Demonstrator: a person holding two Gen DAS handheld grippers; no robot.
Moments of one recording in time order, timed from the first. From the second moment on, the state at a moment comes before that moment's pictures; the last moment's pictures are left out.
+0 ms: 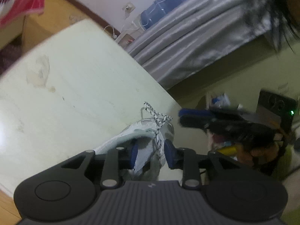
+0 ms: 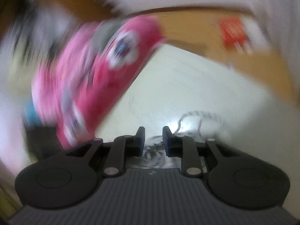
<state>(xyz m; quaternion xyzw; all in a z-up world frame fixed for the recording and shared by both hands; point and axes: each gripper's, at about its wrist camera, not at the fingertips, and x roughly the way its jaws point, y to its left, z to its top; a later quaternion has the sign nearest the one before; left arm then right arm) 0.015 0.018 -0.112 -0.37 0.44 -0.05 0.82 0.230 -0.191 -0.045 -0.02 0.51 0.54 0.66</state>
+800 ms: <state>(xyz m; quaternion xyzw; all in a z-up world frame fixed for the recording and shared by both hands) 0.044 -0.041 -0.071 0.00 0.46 -0.13 0.88 0.169 -0.140 -0.054 -0.35 0.27 0.72 0.53</state>
